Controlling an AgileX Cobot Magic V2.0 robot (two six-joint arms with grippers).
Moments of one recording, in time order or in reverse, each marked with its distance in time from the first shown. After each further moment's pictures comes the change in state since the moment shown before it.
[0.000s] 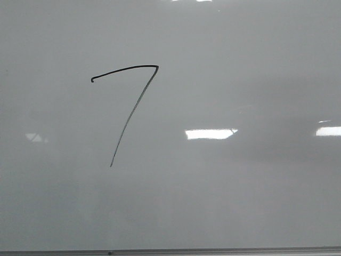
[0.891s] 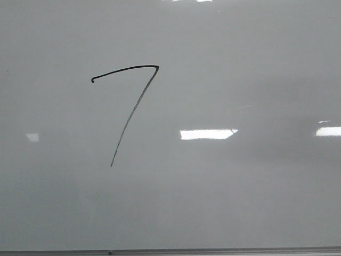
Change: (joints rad) left arm 0.200 -0.308 0.344 -0.666 -0.113 0.647; right arm 0.000 0.000 0.000 0.000 0.000 0.000
